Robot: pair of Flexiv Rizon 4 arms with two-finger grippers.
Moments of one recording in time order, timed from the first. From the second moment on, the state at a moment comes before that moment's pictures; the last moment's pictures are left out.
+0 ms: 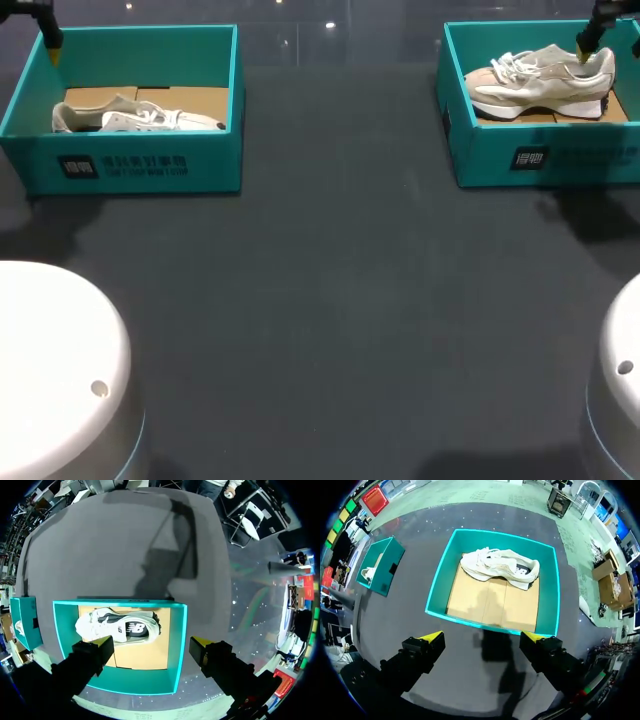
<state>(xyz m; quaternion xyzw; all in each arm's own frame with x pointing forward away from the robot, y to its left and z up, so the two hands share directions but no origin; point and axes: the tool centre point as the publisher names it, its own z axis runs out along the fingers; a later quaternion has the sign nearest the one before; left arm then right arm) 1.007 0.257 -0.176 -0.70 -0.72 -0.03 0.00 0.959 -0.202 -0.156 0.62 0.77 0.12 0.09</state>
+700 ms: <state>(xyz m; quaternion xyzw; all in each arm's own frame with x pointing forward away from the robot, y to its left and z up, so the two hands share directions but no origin) 1.007 0.257 -0.176 -0.70 -0.72 -0.03 0.00 1.032 -0.210 -0.150 0.64 0.76 0.09 0.09</state>
